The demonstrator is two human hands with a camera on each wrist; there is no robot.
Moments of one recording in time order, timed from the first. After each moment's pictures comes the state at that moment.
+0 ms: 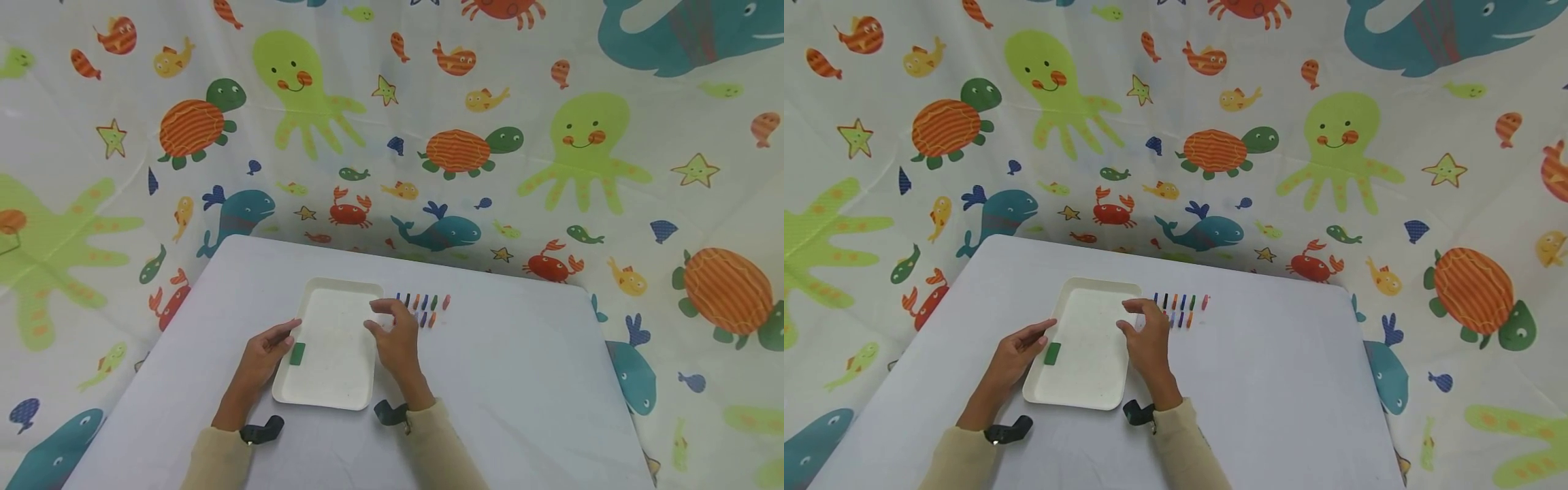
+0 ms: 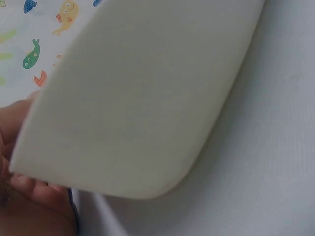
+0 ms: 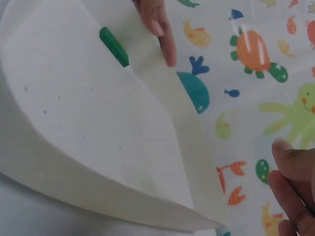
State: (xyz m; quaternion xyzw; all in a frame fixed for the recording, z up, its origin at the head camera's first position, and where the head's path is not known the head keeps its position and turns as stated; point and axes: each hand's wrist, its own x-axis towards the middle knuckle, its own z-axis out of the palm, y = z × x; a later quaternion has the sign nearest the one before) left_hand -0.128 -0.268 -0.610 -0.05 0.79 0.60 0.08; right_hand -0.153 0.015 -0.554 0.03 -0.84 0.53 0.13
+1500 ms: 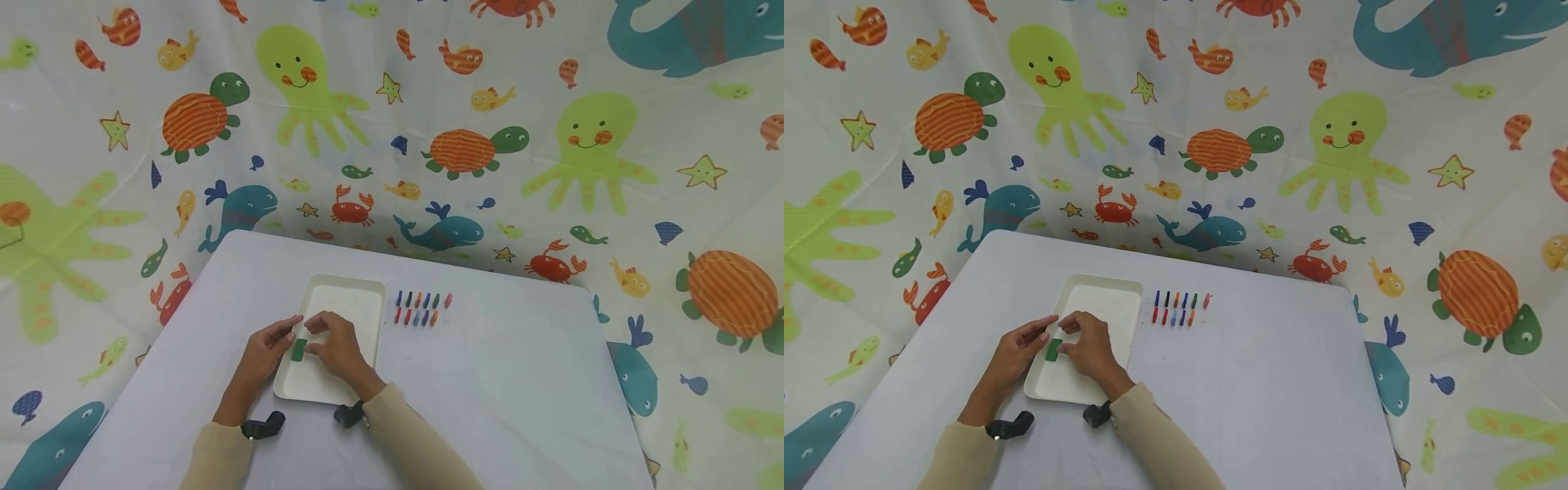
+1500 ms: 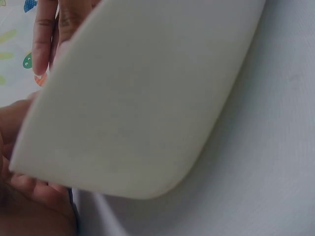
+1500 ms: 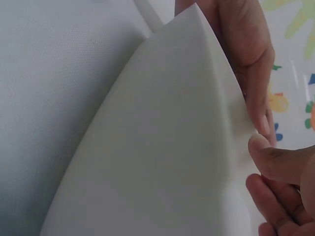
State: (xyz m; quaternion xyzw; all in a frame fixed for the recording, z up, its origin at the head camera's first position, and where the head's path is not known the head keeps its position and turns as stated) left_hand -0.132 -0.270 -0.612 -0.02 0.79 0.61 0.07; right_hand -0.157 -0.076 -0.581 0.17 -0.86 0.49 -0.03
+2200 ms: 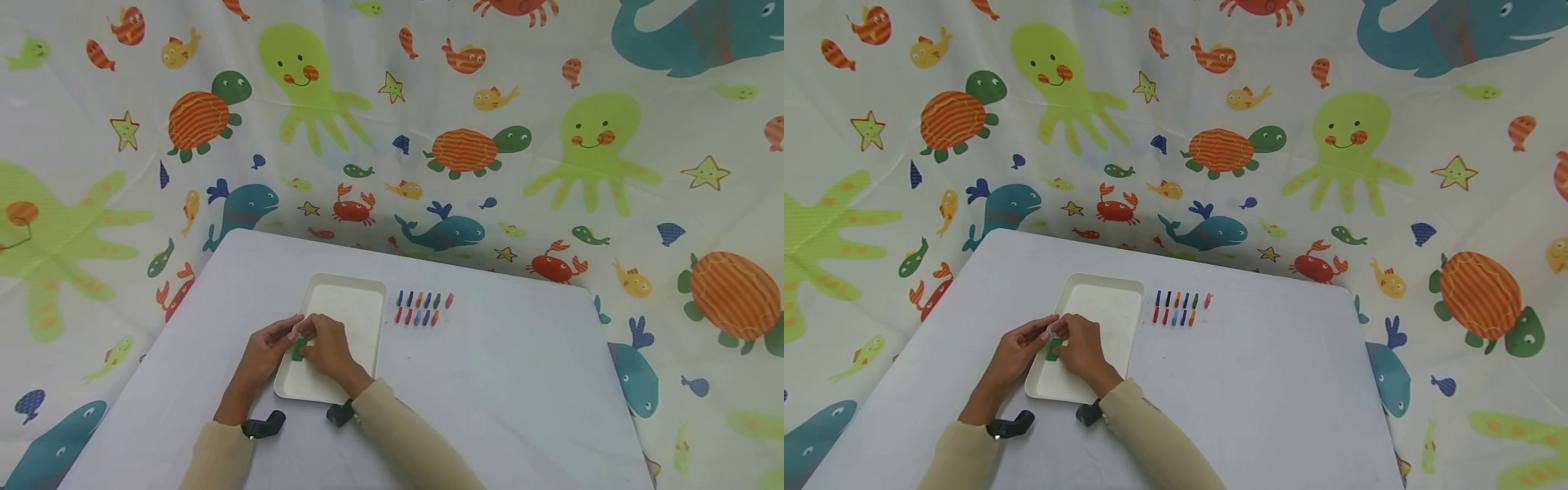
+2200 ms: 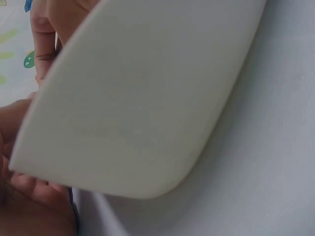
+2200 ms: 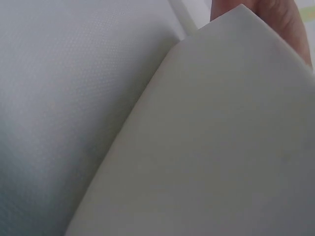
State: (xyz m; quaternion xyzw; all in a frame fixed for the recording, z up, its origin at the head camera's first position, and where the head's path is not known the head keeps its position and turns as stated) left_hand -0.132 -0.270 -0.614 -0.01 0.79 0.61 0.06; right_hand -0.162 -0.098 -0.591 0.19 -0.88 0.43 -0.04
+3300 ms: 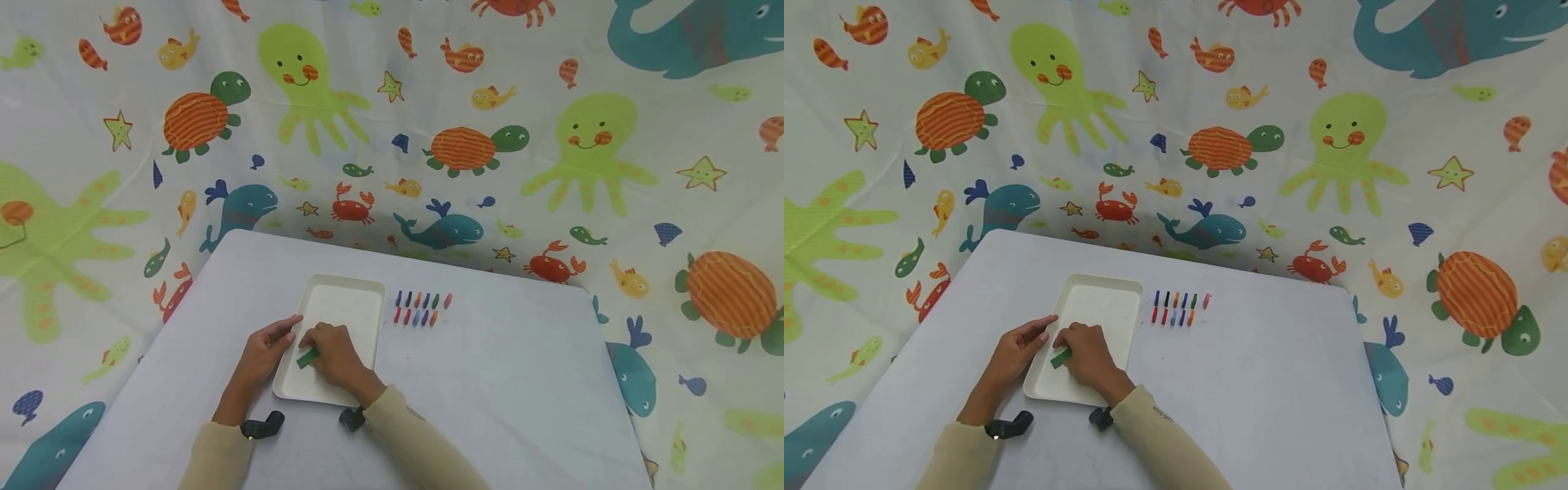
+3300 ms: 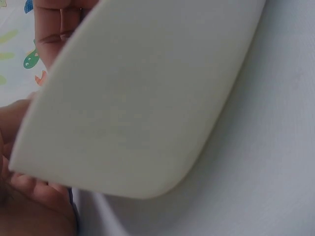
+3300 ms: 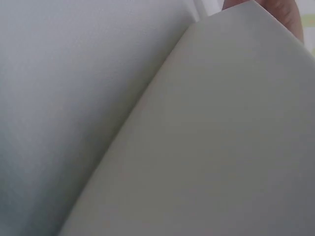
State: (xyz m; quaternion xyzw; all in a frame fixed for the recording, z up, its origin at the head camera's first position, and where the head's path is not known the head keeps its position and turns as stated) left_hand -0.131 -0.270 -0.610 -0.04 0.79 0.60 0.09; right_hand -0.151 -0.076 -0.589 0.28 -0.92 0.27 -0.02
